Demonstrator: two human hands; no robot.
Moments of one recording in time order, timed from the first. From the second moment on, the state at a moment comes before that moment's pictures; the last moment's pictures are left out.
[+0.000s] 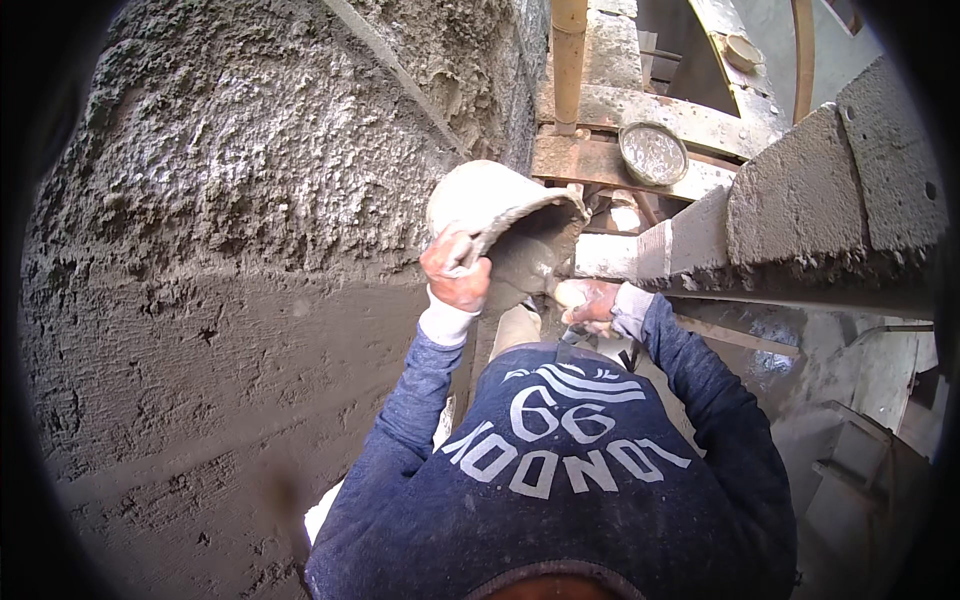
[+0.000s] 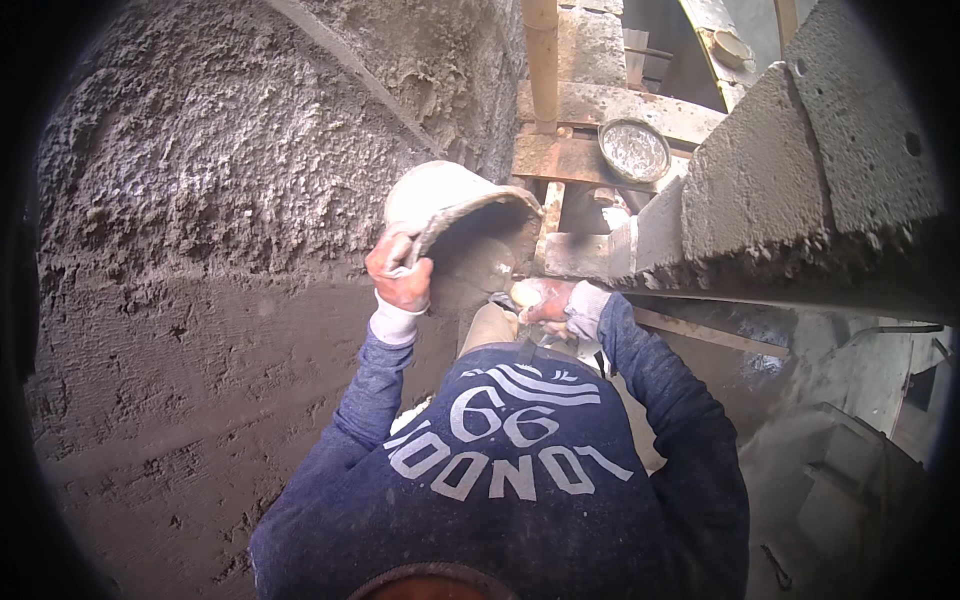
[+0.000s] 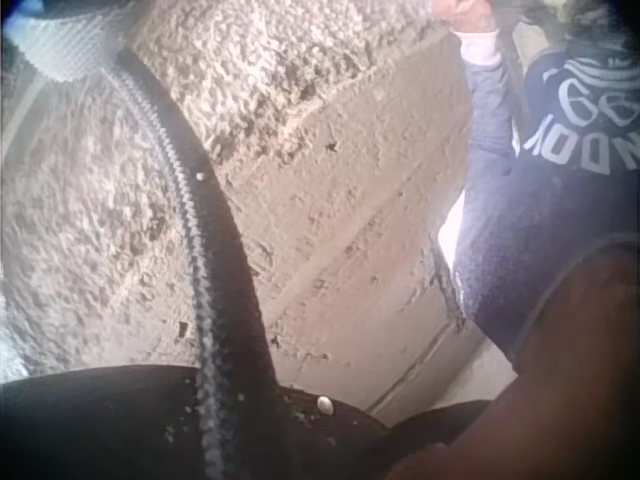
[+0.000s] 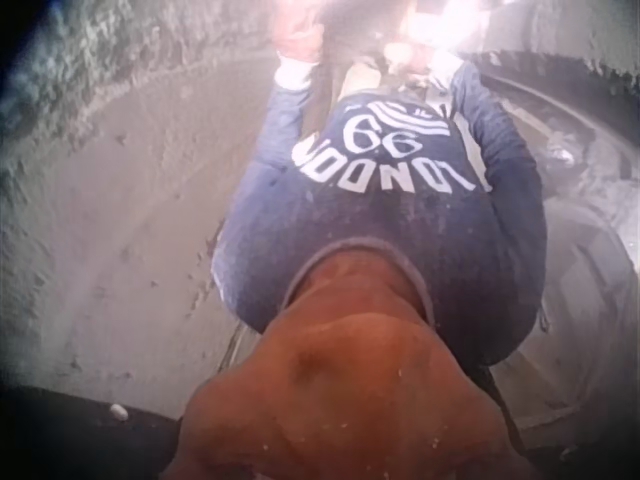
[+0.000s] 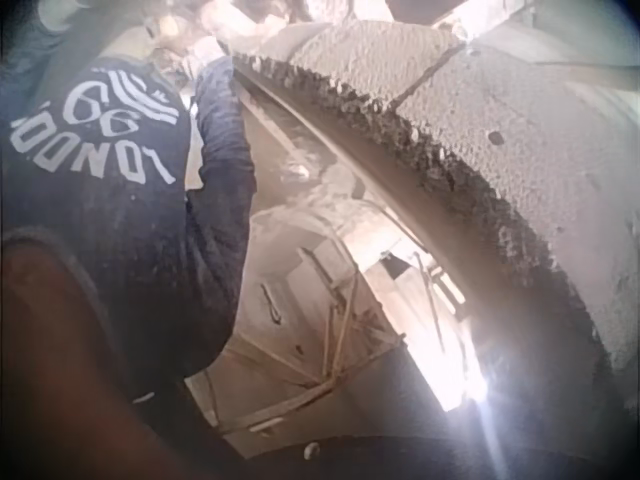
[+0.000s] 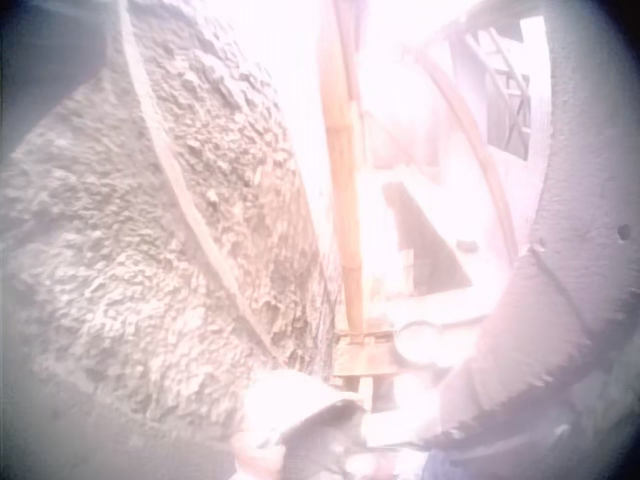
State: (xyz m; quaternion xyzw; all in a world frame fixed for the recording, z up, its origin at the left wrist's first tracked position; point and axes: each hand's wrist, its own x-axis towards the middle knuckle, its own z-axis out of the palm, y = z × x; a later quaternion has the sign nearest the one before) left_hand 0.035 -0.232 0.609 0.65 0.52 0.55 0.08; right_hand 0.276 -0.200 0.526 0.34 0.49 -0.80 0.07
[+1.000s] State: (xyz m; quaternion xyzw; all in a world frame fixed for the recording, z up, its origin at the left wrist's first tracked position) left_hand -0.056 -0.240 0.338 0.28 0.87 0.30 0.27; right_hand -0.085 0.022 0.280 0.59 0.66 -0.37 -0.28
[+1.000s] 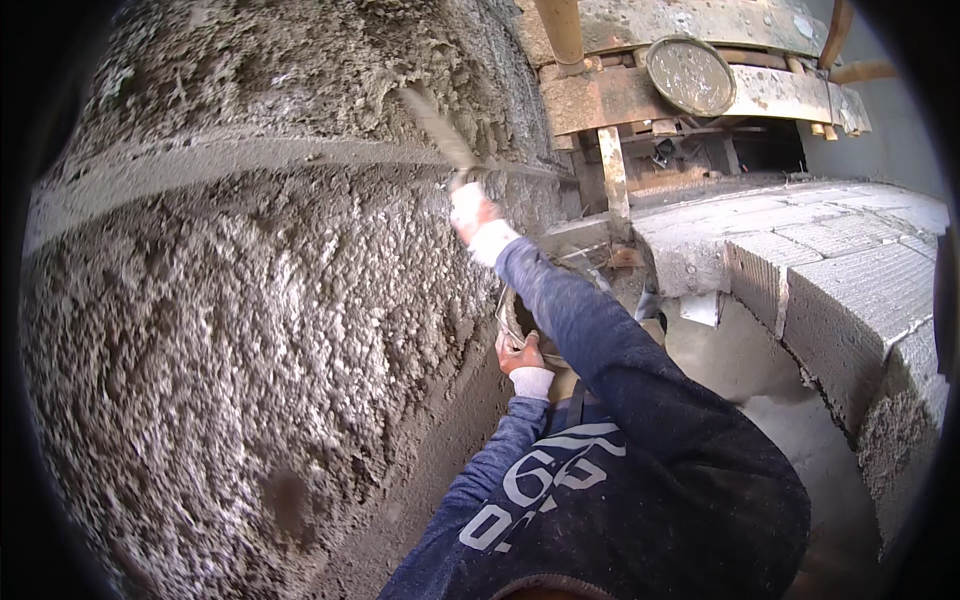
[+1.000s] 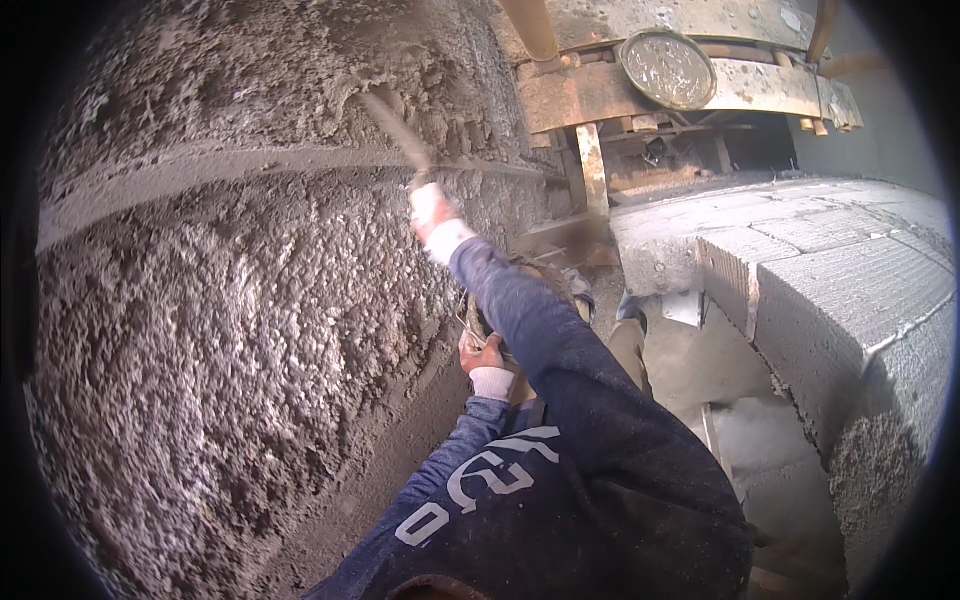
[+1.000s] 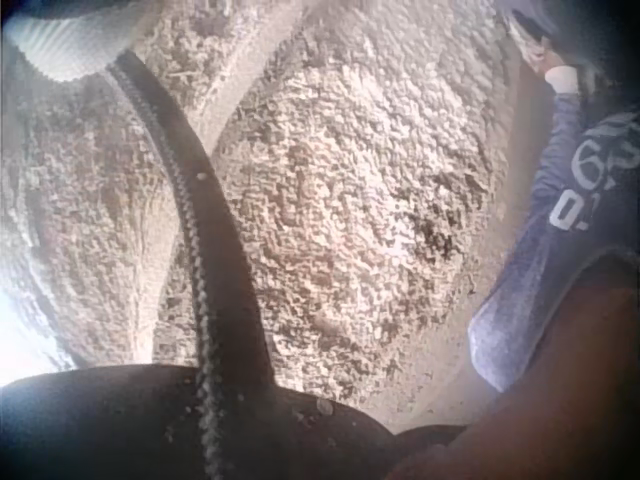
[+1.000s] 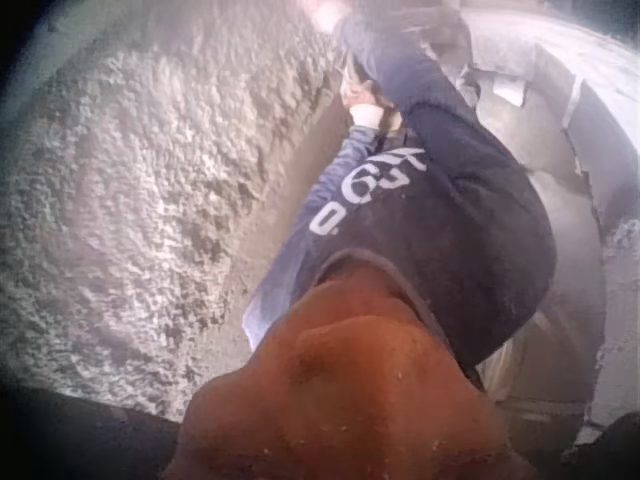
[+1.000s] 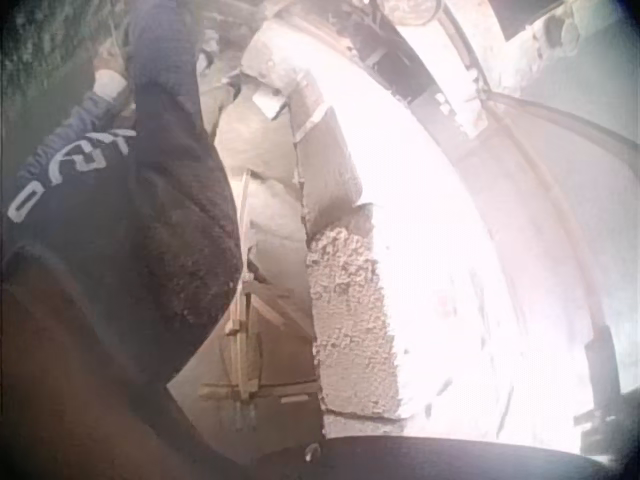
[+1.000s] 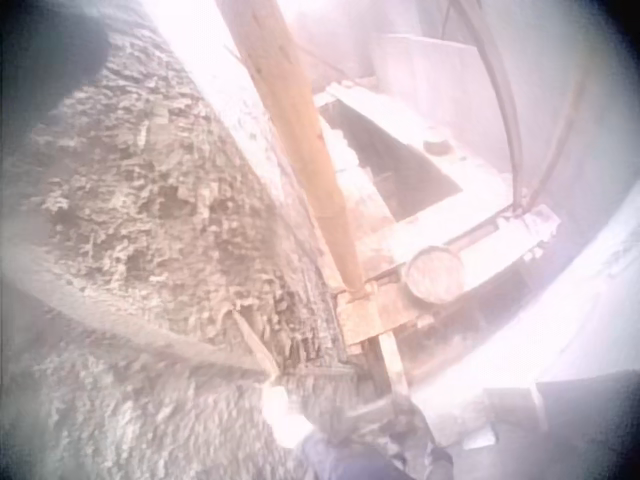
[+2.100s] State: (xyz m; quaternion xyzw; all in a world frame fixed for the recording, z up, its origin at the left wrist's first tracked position) left_hand -0.056 -0.243 0.312 0.24 0.81 0.32 0.42; right_hand 0.033 -0.013 0.353 0.10 0.03 -0.95 -0.29
